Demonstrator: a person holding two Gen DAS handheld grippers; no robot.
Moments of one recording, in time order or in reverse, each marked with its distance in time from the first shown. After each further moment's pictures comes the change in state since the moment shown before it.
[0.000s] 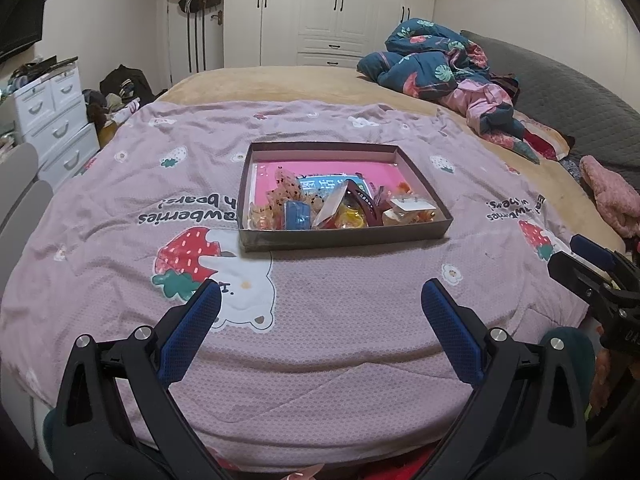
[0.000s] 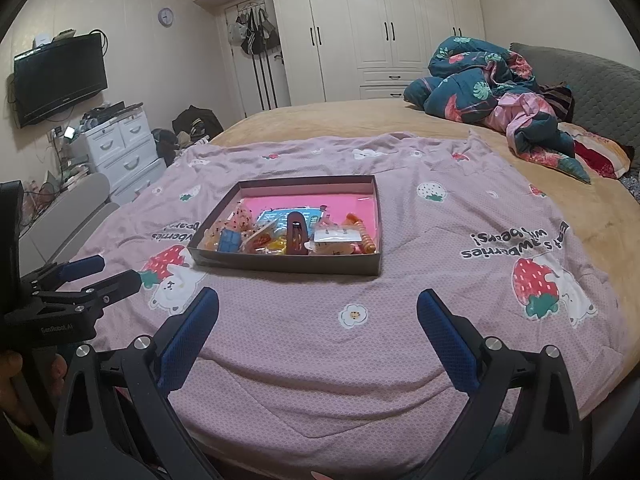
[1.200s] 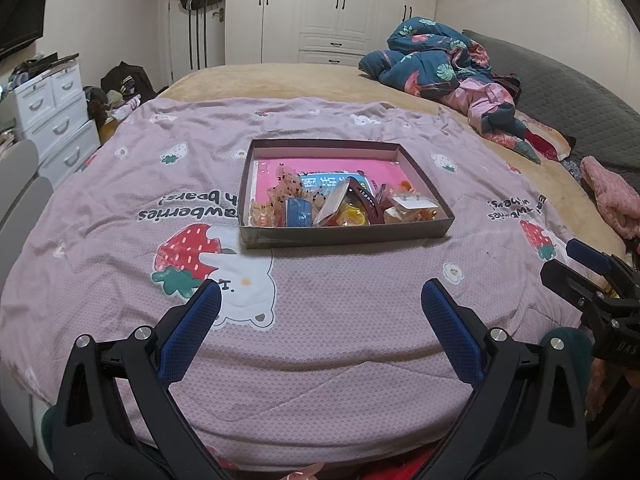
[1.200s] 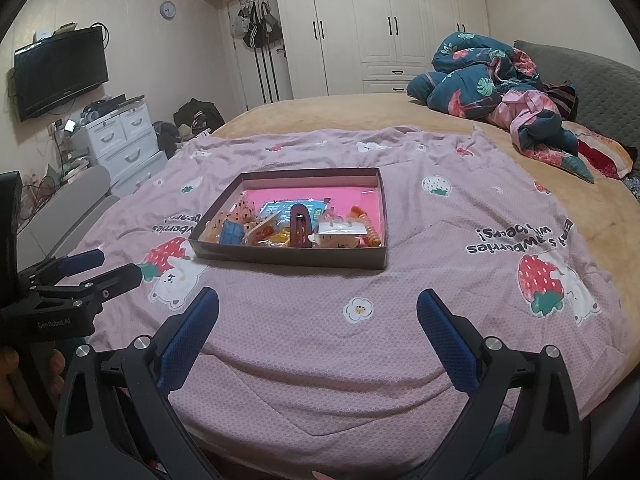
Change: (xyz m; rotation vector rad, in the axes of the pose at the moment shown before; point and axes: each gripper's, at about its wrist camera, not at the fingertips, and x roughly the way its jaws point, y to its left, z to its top) left arm 0.001 -0.001 0.001 -0.005 0.007 -0.001; right arm 0.008 0.004 -0.003 -0.009 0.025 0.006
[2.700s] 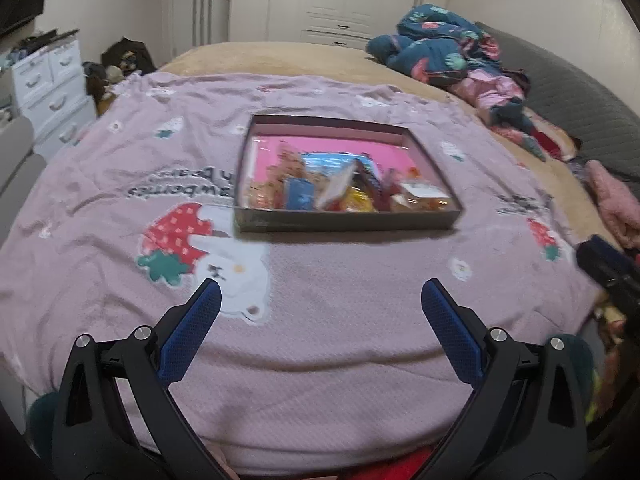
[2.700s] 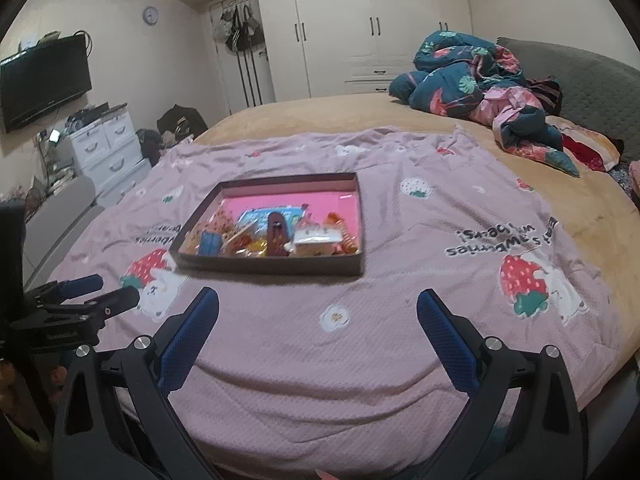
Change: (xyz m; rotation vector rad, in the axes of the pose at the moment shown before) left arm 0.032 0.008 0.001 -0.053 0.069 0.016; right arm 0.001 -0.028 0.011 0.044 -0.022 -0.068
